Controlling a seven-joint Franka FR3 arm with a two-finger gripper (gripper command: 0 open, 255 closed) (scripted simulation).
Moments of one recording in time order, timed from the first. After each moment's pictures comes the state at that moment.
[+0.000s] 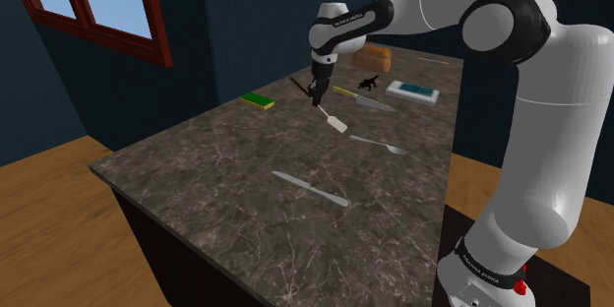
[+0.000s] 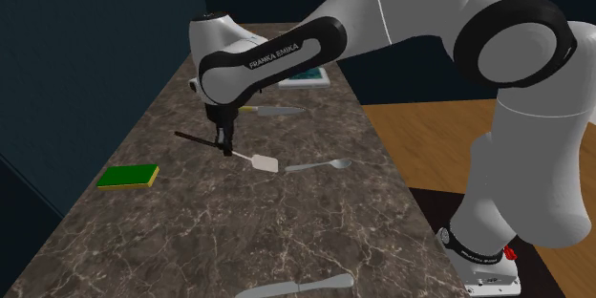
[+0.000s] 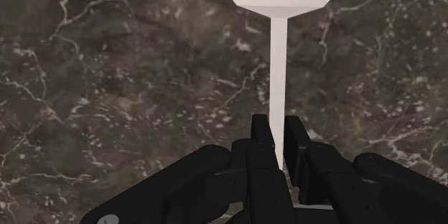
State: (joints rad) arm -0.03 0.30 -0.11 -1.72 0.07 2.08 -0.40
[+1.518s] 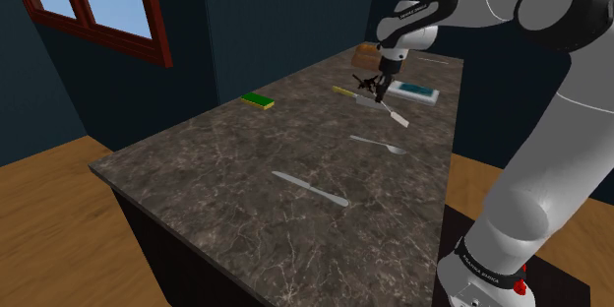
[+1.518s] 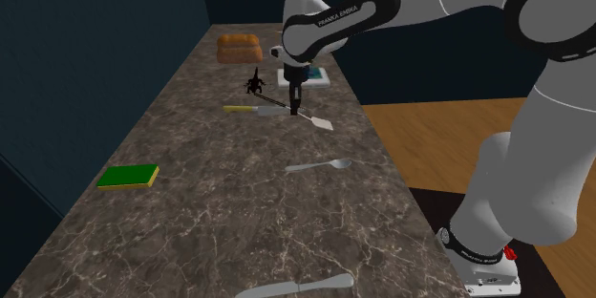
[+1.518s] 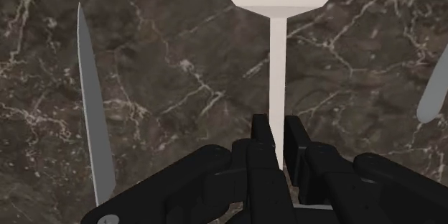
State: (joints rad) arm -0.25 0.04 -0.28 -2.01 0.07 2.10 -0.79
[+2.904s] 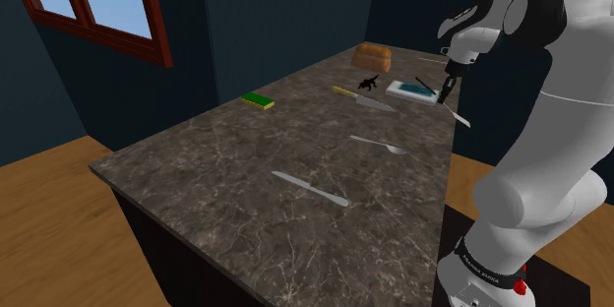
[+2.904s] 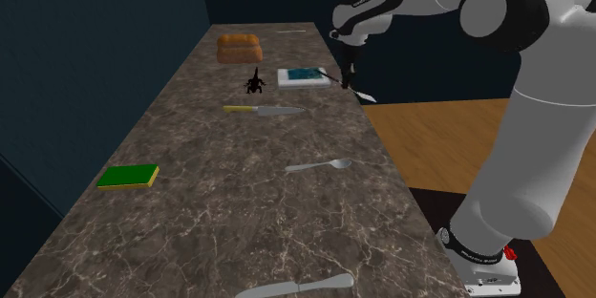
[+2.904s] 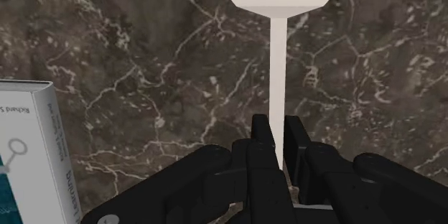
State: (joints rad) arm -0.53 0.17 -0.51 -1.88 0.16 2.04 -1.33
